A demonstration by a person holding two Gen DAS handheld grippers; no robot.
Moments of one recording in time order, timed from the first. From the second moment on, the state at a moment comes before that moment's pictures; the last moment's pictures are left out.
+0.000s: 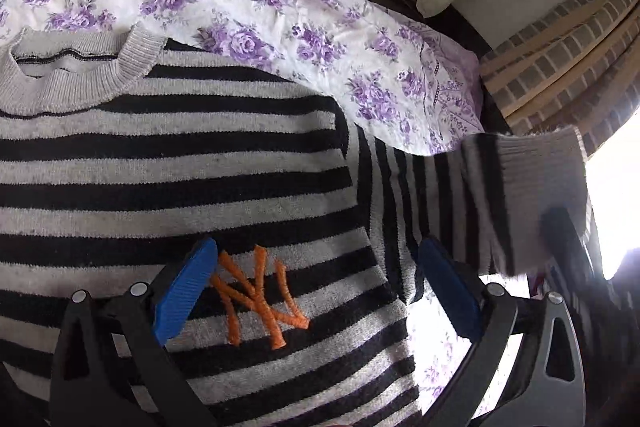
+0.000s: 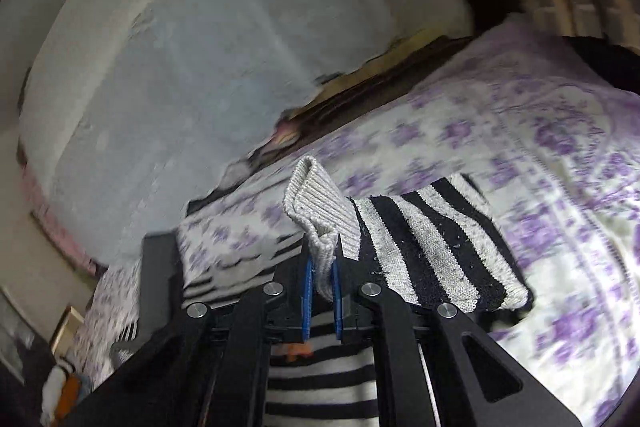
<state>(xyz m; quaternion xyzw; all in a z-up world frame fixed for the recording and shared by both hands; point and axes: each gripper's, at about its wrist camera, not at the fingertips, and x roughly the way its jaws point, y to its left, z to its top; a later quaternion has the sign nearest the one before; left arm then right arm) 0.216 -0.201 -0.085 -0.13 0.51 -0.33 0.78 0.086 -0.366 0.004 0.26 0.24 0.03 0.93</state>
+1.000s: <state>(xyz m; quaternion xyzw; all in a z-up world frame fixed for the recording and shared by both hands) 0.235 0.033 -0.090 -0.20 0.45 -0.17 0.85 0.192 -0.166 -0.060 0.22 0.41 0.14 0.87</state>
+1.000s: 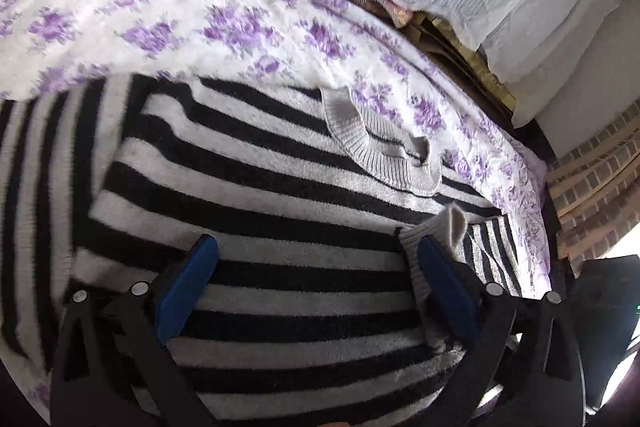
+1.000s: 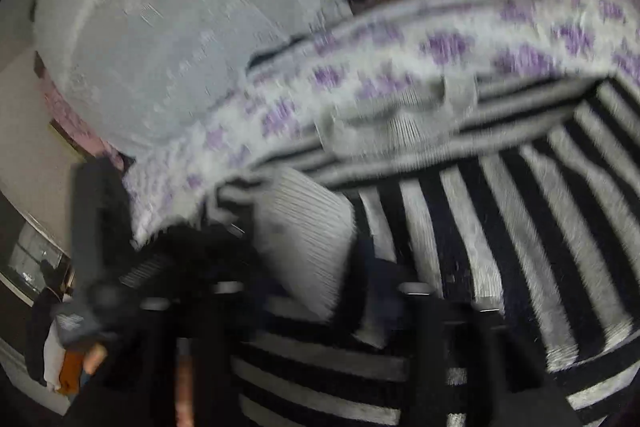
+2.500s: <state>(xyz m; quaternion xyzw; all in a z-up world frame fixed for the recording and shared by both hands) 0.187 -0.025 -0.086 -0.02 0.44 -0.16 0.88 0.097 -0.337 -0.078 0.33 0.33 0.04 0.88</state>
